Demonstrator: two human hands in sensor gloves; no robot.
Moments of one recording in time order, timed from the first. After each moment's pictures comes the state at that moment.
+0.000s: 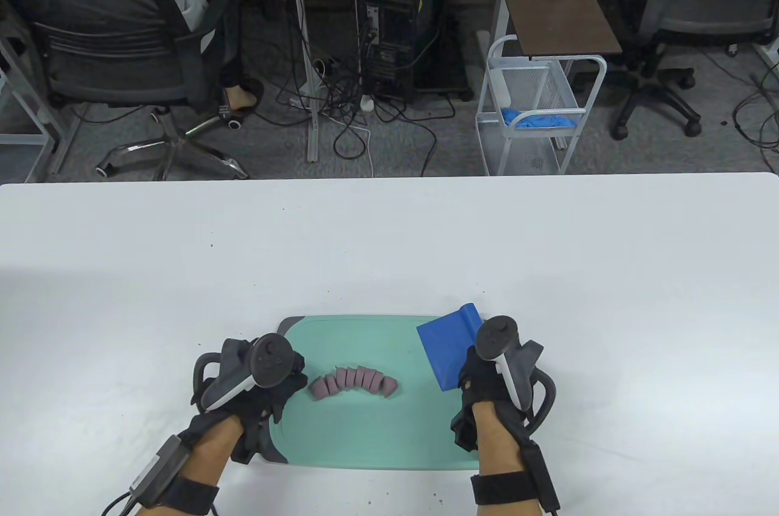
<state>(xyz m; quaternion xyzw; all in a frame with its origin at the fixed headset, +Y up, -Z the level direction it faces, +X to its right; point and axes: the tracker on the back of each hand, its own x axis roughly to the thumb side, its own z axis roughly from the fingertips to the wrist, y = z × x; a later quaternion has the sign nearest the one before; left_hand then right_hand) -0.217 -0.735 -0.295 -0.07 -0.10 0.06 0.99 0.145 -0.775 -0.305 -0.24 0.08 0.95 0.19</state>
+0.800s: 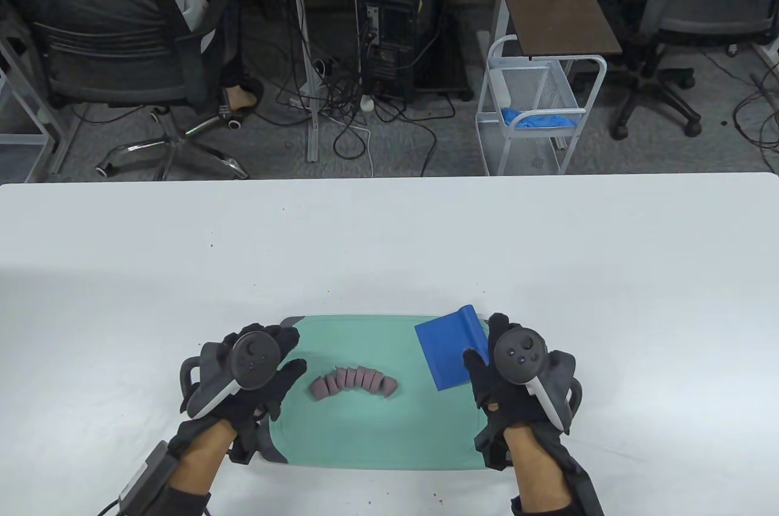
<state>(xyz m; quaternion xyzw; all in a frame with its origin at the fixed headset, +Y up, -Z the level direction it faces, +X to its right) -0.227 -0.699 -0.279 -0.02 -0.07 0.10 0.99 0.161 -0.717 -0.266 -0.08 0.03 0.97 0.24</state>
